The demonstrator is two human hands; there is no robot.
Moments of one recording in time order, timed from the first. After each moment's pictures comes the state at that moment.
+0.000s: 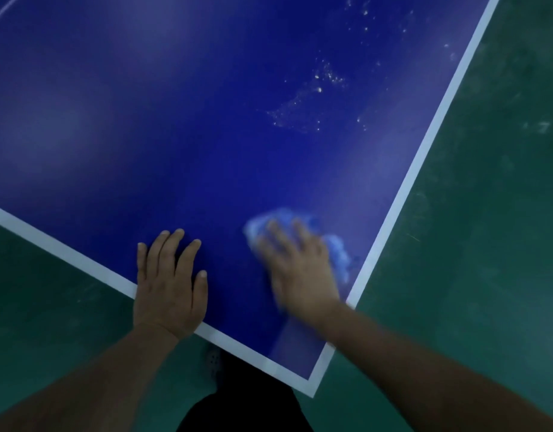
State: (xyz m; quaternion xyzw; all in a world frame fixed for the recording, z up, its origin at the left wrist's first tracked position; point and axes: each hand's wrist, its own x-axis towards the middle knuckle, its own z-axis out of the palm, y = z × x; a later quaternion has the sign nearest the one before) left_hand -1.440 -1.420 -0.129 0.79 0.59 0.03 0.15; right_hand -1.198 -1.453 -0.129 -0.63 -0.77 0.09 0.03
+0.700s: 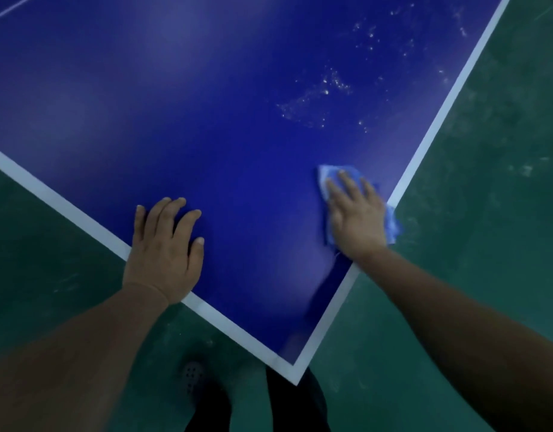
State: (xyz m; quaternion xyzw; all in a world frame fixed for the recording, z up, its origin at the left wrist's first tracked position) left_hand -1.440 -1.422 -0.132 0.79 0.60 0.05 0.12; right_hand -1.095 -1.409 -0.130 -0.73 -0.68 0.06 -0.01
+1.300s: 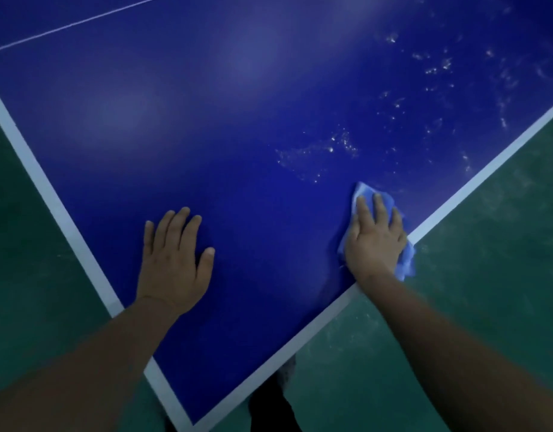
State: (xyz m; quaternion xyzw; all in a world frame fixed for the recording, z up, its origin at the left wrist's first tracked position) left_hand -1.328 -1.417 -0.126 0.67 0.73 0.06 0.11; right_hand -1.008 -1.320 -0.115 -0.77 -0.63 0.10 -0.01
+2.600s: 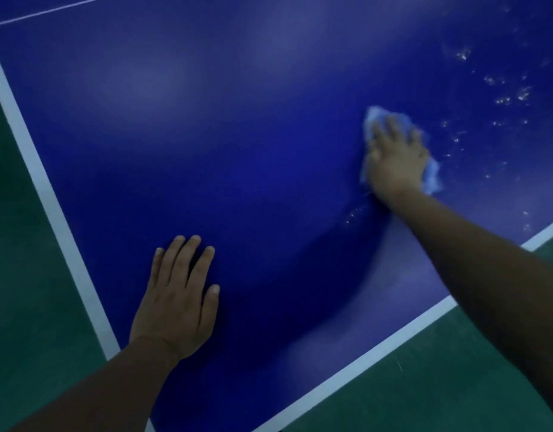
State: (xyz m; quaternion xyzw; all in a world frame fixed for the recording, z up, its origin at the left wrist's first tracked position) left_hand -1.328 -1.410 -0.135 0.67 0.73 0.04 0.14; right_hand -1.054 -1.094 -0.120 -0.63 -0.78 0.05 -0.01
